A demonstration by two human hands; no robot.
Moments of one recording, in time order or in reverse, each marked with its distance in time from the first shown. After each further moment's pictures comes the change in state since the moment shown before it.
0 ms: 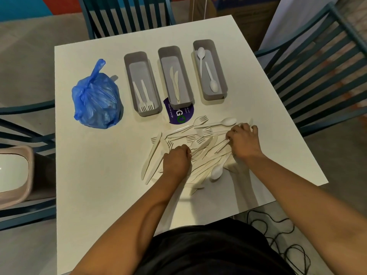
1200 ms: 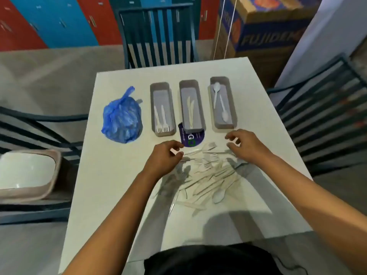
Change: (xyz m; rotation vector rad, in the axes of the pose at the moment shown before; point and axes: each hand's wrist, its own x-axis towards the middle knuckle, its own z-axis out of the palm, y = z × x) left_hand -0.011 -0.001 -0.111 -0.435 0.161 0.006; right_hand 0.024 0.002 -0.097 0.736 -0.001 -0.184
